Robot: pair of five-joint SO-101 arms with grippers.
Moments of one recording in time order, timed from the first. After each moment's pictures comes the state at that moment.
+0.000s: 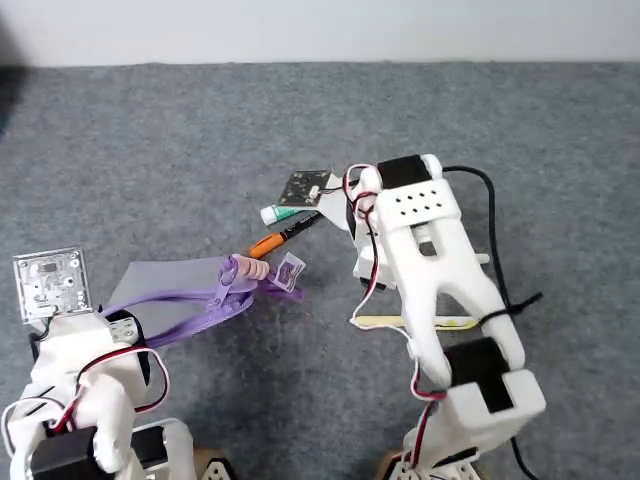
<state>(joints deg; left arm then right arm) -20.9 -80.7 44.2 93.6 0.0 -17.2 8.3 0.1 91.6 53.7</state>
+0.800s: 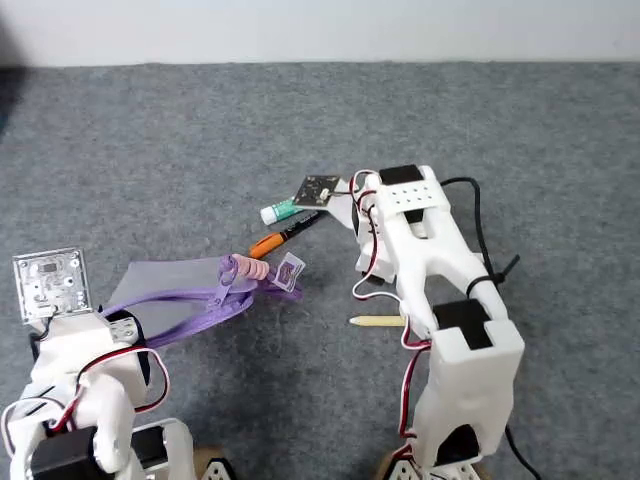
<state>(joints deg) -20.9 -80.7 44.2 93.6 0.0 -13.3 25.0 -1.7 77.7 54.3</state>
